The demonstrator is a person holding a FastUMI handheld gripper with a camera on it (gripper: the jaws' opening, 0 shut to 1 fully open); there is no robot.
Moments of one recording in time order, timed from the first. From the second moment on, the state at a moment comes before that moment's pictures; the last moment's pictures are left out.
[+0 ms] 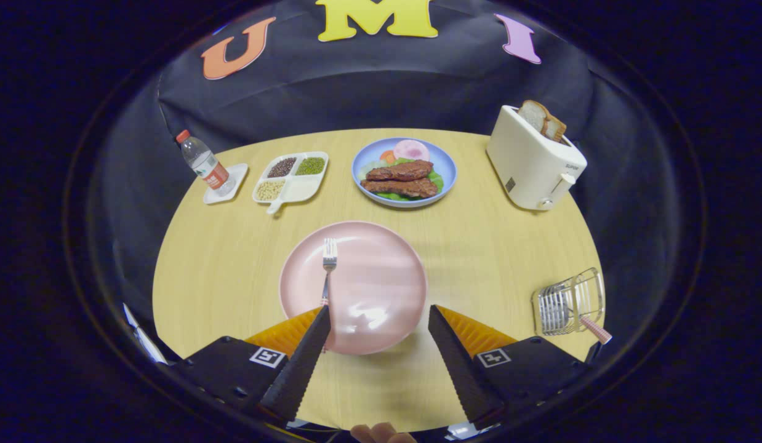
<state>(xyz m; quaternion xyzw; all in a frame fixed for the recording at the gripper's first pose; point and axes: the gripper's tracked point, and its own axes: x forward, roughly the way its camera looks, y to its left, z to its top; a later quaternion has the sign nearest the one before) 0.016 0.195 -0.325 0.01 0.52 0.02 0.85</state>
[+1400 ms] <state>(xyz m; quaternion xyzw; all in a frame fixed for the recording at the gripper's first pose) 0.015 0.262 -0.418 -0.02 0.55 0.01 0.84</state>
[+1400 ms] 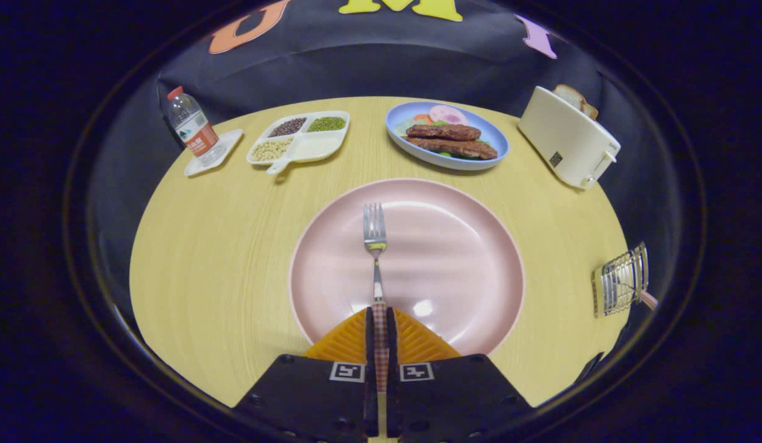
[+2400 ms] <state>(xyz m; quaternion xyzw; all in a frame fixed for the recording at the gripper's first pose) -0.028 0.131 -0.268 -0.02 0.52 0.06 0.85</state>
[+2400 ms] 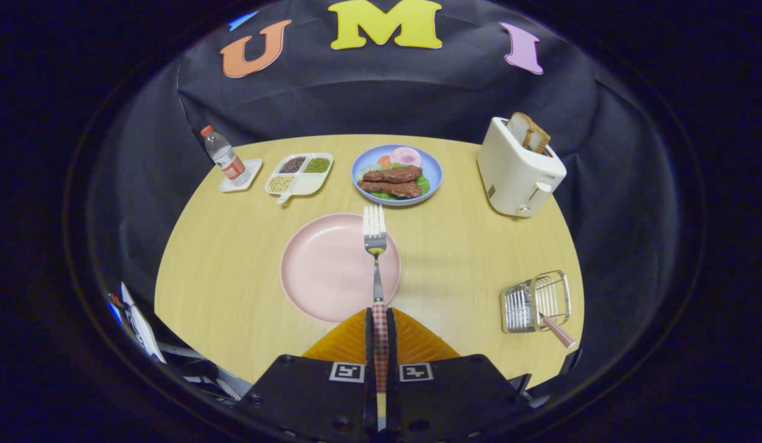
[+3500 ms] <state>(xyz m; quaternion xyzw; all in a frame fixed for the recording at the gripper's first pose) -0.058 -0.091 -0.238 0.00 0.63 0.02 0.78</state>
